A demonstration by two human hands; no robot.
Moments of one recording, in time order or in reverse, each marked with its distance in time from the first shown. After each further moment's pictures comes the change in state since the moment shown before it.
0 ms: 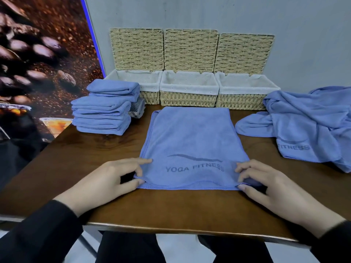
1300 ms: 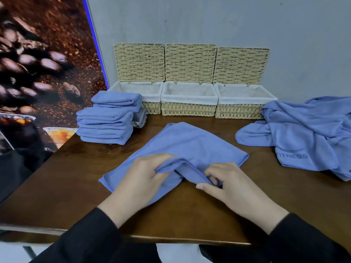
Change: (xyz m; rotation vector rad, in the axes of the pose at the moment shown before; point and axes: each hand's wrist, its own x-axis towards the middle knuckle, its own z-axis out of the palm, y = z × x) left_hand 0.046 0.062 0.029 -0.214 0.365 0.057; right_hand 0.060 -0.055 0.038 -0.009 0.096 -0.102
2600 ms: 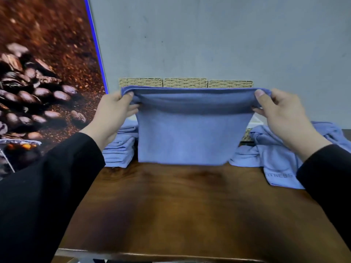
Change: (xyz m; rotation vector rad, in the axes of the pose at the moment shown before) left_hand 0.149 0.019 -0.118 -0.449 0.411 -0.282; right_hand 0.077 0.016 -0.184 0.439 0.637 0.225
